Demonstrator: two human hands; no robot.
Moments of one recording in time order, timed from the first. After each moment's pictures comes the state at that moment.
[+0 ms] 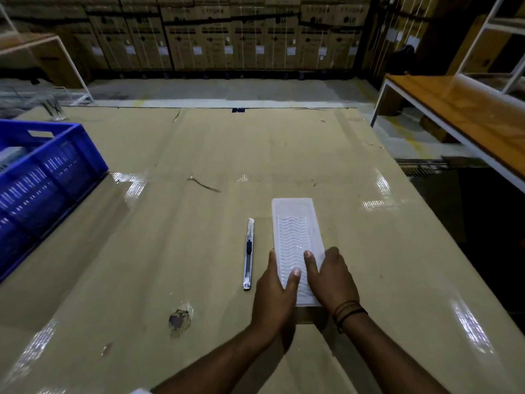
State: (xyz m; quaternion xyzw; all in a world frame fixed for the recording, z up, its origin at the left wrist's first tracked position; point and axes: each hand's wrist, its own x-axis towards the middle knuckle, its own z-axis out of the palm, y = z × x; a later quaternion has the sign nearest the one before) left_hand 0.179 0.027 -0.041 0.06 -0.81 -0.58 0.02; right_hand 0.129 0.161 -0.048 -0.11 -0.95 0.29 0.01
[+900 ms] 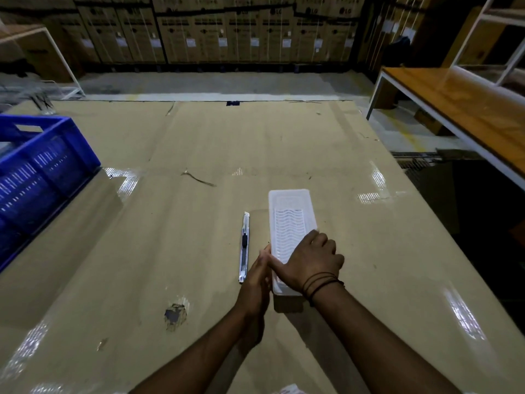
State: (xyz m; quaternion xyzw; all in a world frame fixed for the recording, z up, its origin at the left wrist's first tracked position) left_hand 0.169 0.005 -0.057 0.12 -0.55 -0.82 -0.12; right_hand 0.128 0.118 -0.003 -0.11 -0.99 0.05 -0.04
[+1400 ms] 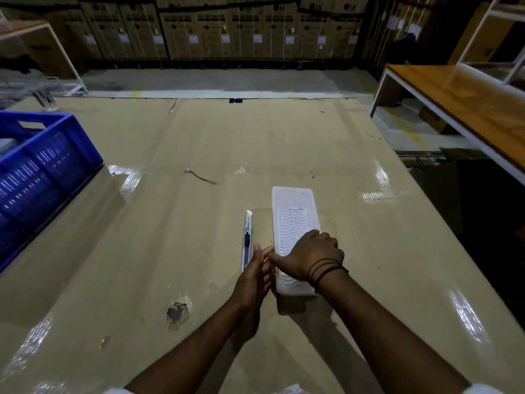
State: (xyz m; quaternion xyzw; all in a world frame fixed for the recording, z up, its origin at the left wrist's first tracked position) left_hand 0.158 -0.010 -0.055 0.15 -0.56 -0.80 -0.15; right_hand 0.112 0.116 0.012 -0.11 -0.98 0.07 -0.13
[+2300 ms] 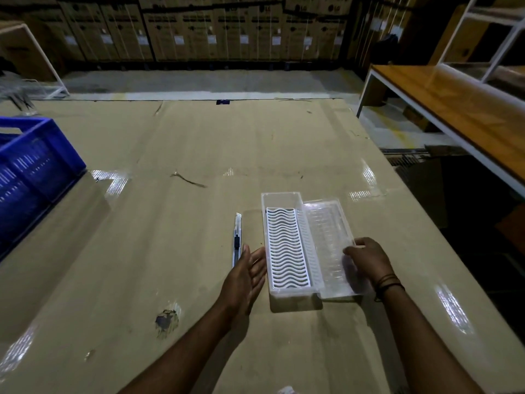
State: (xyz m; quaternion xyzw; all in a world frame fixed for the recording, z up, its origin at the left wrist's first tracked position) left_hand 0.150 -0.014 -0.052 0.18 -0.47 -0.84 -0.20; right_hand 0.096 0.263 -0.036 -0.28 -0.84 0.46 -0.06
